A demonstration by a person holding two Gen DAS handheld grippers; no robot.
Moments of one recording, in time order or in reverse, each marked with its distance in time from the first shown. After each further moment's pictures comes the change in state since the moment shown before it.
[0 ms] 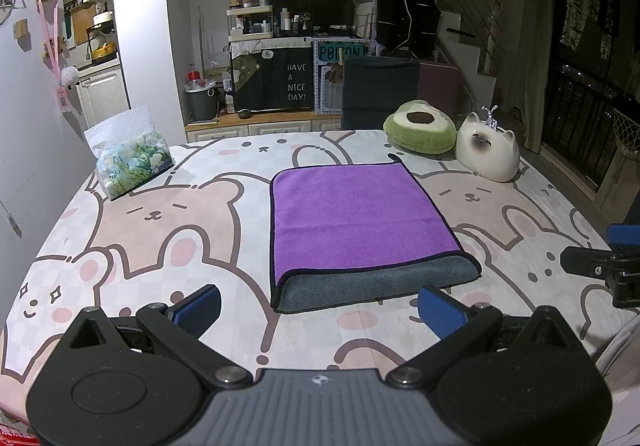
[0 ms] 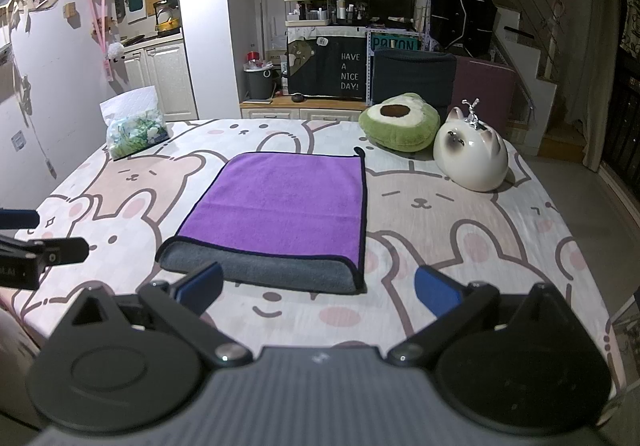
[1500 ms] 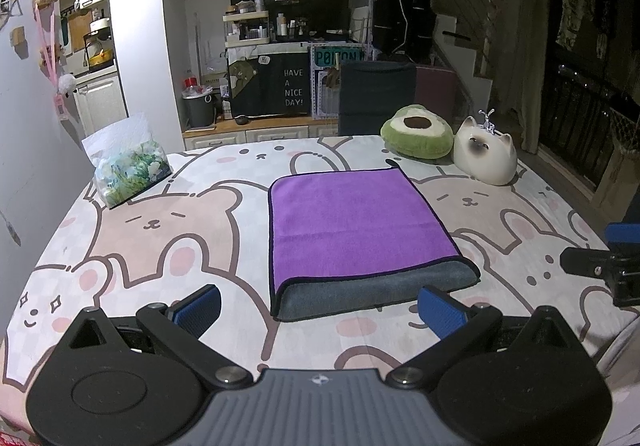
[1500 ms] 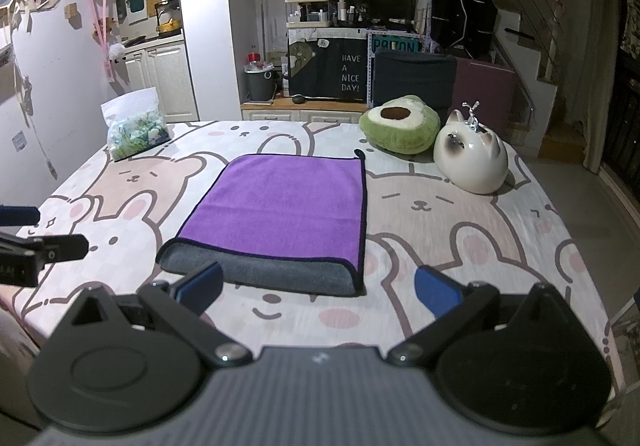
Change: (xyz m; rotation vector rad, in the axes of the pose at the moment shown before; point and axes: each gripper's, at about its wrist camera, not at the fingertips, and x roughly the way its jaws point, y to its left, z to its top) left arm 0.006 -0.003 0.009 0.016 -0.008 0.004; right arm 0.002 -0.001 0.000 0.000 0.001 0.006
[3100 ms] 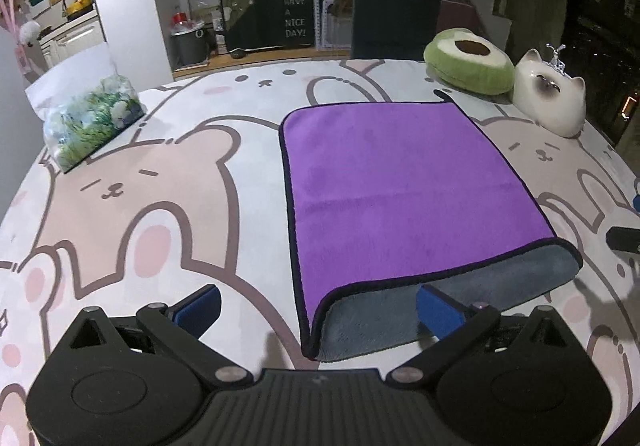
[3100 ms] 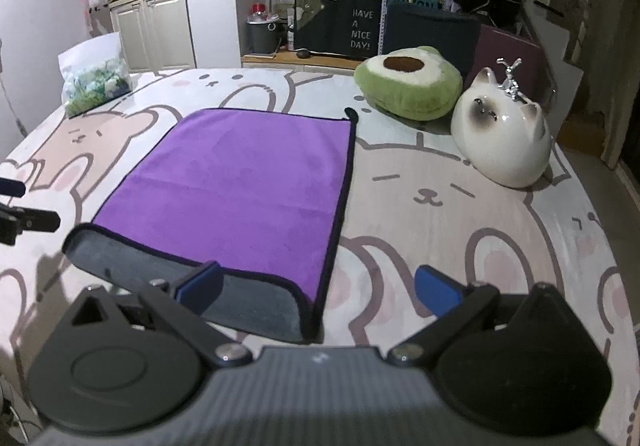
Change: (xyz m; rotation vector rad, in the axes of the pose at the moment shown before) left arm 0.174 0.049 0.010 0.006 0.200 -0.014; right arm 0.148 -0.049 0.026 -0.084 0.174 0.007
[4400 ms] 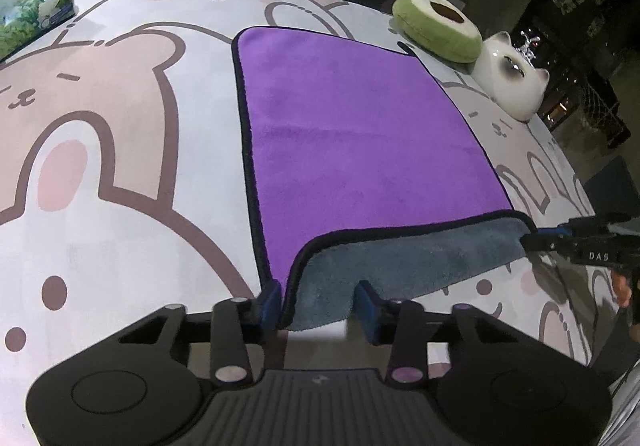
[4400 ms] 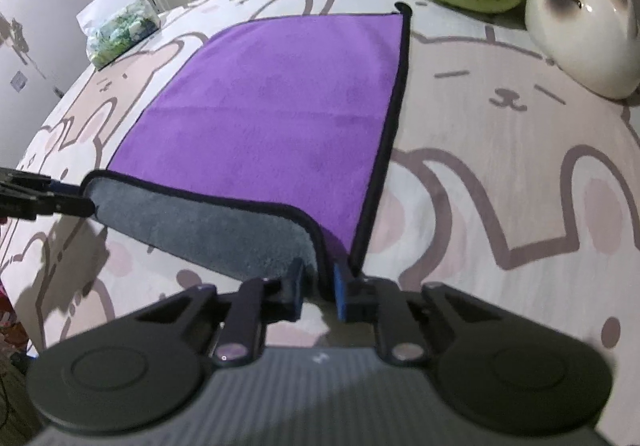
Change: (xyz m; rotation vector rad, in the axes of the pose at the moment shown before) left arm 0.056 0.043 -0.016 -0.116 0.178 -0.332; right arm 0.083 -0.022 -0.012 0.045 0.246 0.247
